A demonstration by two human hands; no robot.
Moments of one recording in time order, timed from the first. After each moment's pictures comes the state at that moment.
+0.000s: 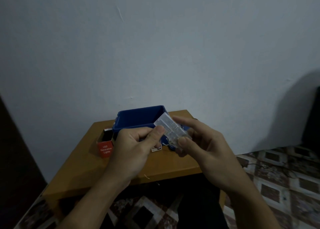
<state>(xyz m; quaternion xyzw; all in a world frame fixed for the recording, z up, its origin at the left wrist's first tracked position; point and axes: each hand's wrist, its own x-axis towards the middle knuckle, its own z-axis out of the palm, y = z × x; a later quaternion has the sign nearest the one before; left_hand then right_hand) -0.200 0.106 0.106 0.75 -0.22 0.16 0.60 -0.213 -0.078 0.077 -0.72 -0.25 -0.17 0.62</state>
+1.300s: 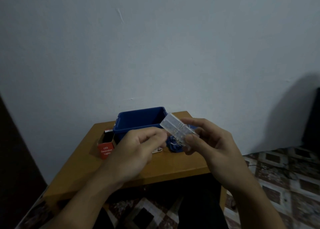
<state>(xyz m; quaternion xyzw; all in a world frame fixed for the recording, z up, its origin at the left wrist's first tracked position) -0.207 0.118 0.123 0.81 -0.22 0.02 0.54 -0.217 -0.084 0.084 -0.71 -0.22 -0.21 0.64</state>
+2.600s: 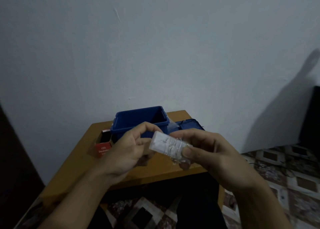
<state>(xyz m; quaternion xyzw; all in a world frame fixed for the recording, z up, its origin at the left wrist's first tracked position) -0.181 0.127 0.108 0.74 -0.22 -0.10 0.63 -0.217 -0.098 0.083 -0.67 -0.26 0.00 0.69</state>
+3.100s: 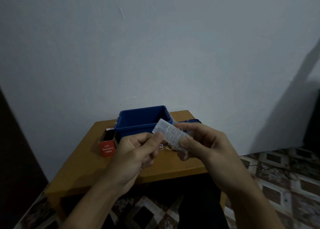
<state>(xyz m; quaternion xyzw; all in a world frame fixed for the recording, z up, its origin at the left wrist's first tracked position) -0.192 0.123 0.088 0.67 -0.20 -0.01 0.72 -0.220 -0.075 0.086 -0.68 -0.20 -0.11 0.69</state>
